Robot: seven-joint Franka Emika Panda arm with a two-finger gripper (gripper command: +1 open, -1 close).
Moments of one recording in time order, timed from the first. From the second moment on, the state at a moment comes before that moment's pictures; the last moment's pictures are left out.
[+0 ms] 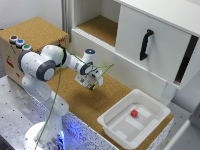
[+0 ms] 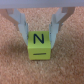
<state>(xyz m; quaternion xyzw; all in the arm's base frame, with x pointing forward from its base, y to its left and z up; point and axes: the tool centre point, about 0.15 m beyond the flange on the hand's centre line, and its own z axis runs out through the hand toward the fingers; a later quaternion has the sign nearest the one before) 0.395 0.009 0.222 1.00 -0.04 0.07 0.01</state>
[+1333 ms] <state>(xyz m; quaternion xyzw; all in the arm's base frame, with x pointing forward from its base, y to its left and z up) 0.608 0.111 0.510 0.94 0.09 0.33 0.02</state>
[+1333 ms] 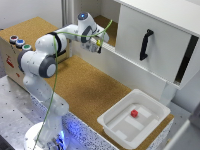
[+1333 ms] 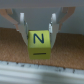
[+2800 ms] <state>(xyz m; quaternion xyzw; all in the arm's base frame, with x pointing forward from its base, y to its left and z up) 0.542 0.155 0.503 0.97 0.01 0.22 0.02</state>
